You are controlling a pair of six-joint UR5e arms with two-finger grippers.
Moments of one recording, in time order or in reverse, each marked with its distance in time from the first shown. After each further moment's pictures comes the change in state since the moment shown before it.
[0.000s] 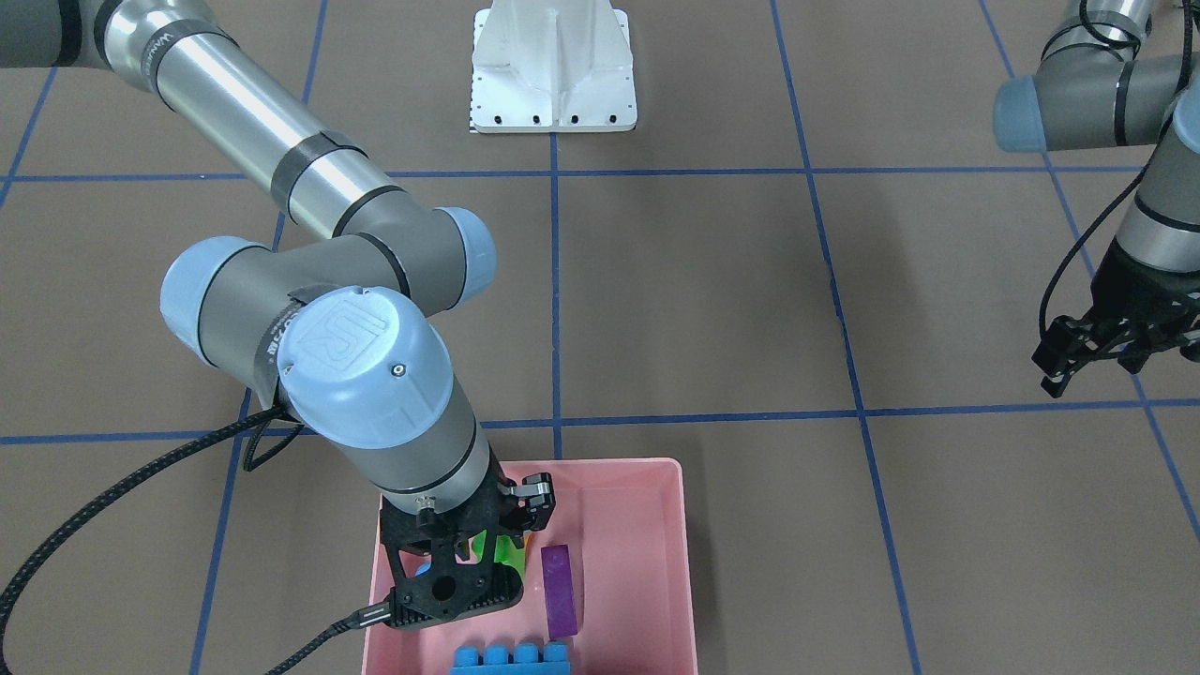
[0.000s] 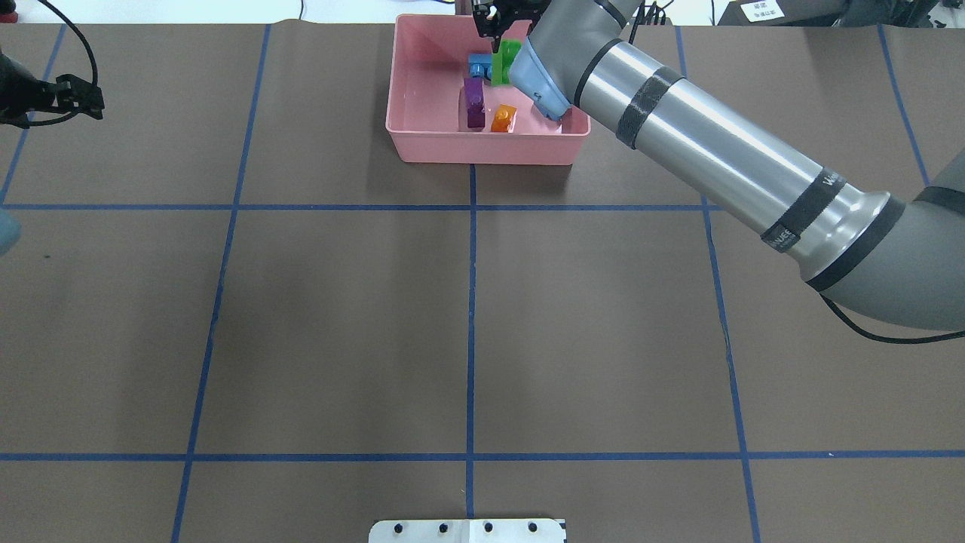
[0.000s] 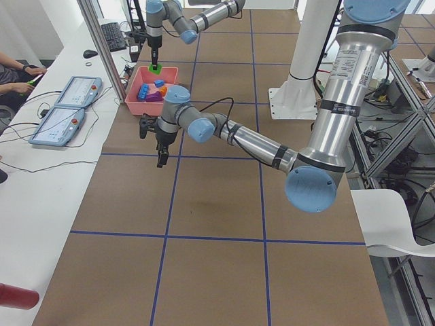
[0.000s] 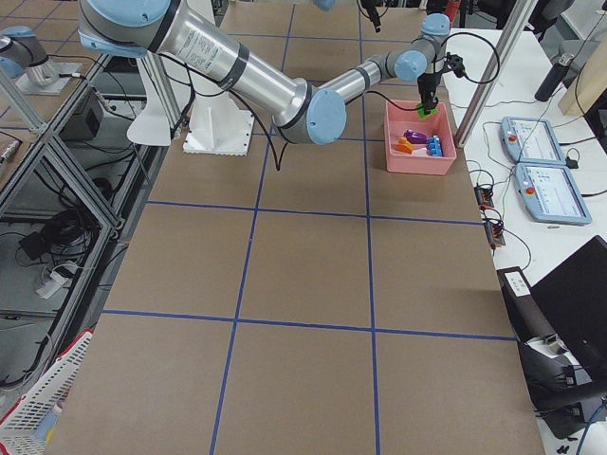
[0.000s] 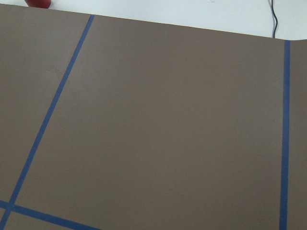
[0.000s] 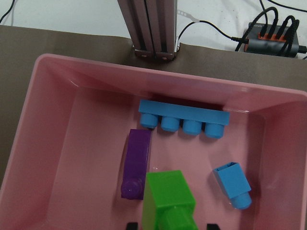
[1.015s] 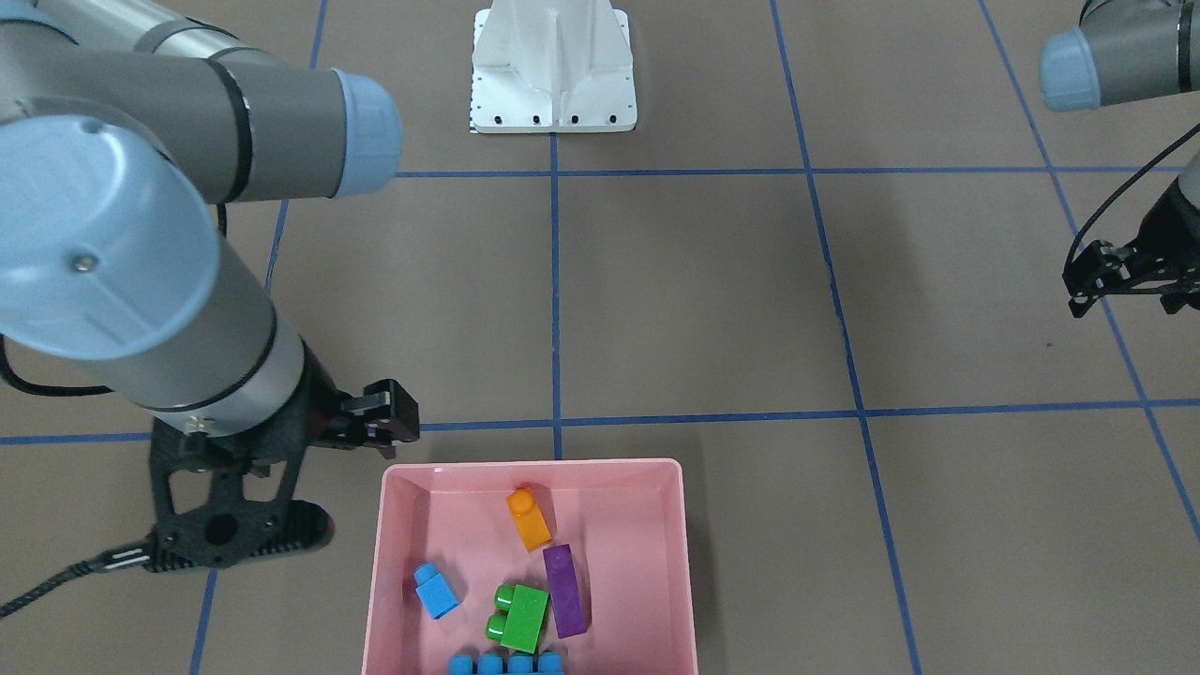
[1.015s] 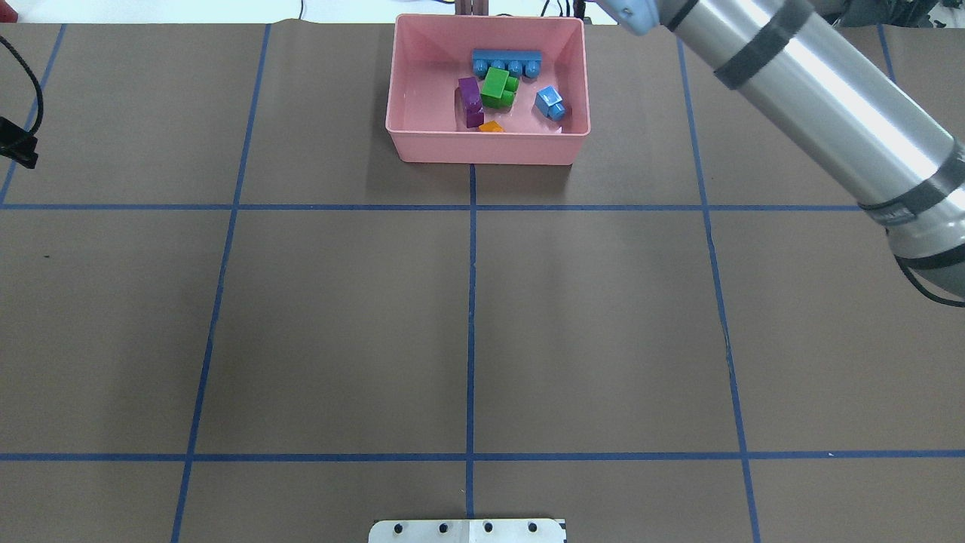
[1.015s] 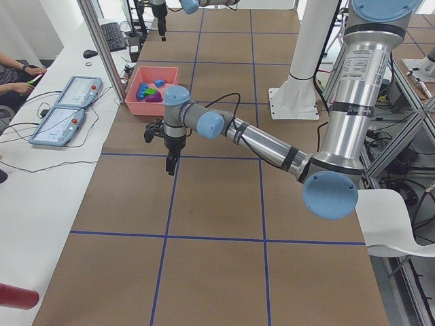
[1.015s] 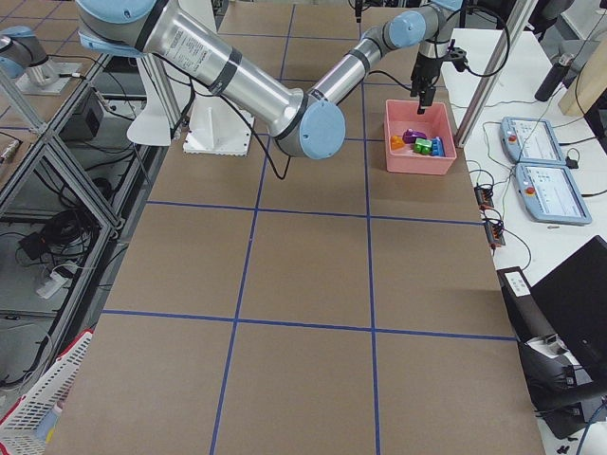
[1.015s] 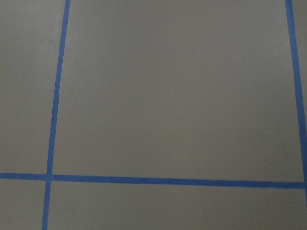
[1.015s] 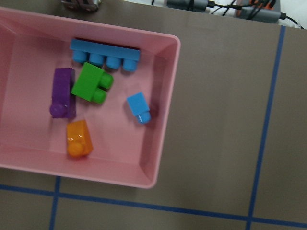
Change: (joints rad) left arm -0.109 0.092 -0.132 0.301 -0.201 0.544; right arm 0.159 -0.163 0.470 -0.668 0.119 -0.311
